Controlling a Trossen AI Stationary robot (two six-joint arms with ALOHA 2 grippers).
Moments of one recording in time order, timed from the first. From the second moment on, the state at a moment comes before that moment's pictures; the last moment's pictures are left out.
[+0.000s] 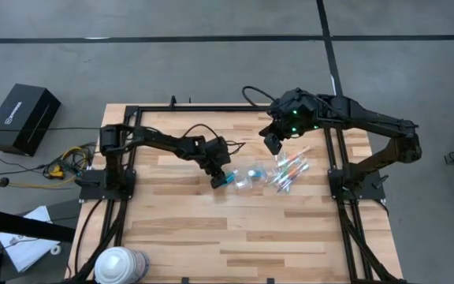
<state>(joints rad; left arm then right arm) 0.21 1.91 1.05 -0.19 0.33 -0.24 -0.16 1.39 1.61 -0.99 0.02 0.40</state>
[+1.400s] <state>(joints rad) 0.38 1.71 1.04 -0.17 0.29 -0.33 -0.21 1.39 1.61 -0.94 -0.07 0.28</state>
